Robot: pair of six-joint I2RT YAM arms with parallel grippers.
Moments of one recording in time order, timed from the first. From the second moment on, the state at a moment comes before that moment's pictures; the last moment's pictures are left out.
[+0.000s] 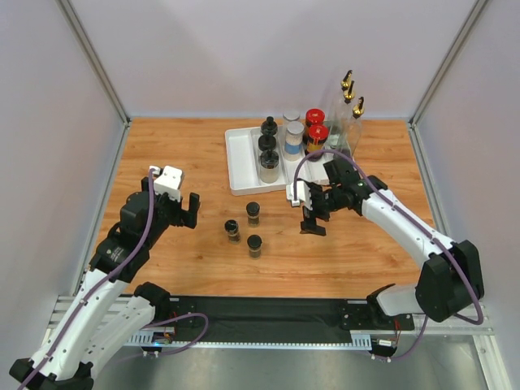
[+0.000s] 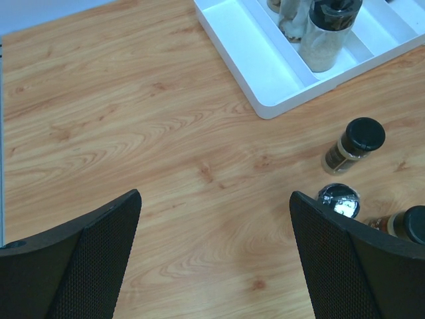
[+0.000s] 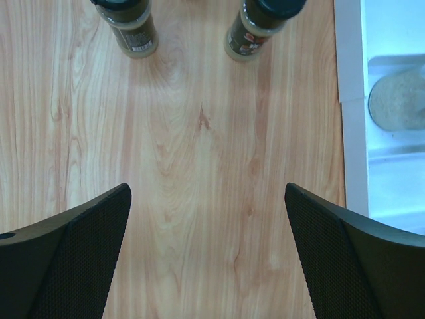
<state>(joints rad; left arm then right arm) -0.44 0.63 0.79 -0.51 -0.15 0.04 0.44 1.35 1.04 -0.72 -0.68 -1.04</state>
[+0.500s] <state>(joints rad) -0.44 0.63 0.79 -0.51 -0.16 0.04 0.56 1.48 1.13 -0.73 -0.69 -1.07</state>
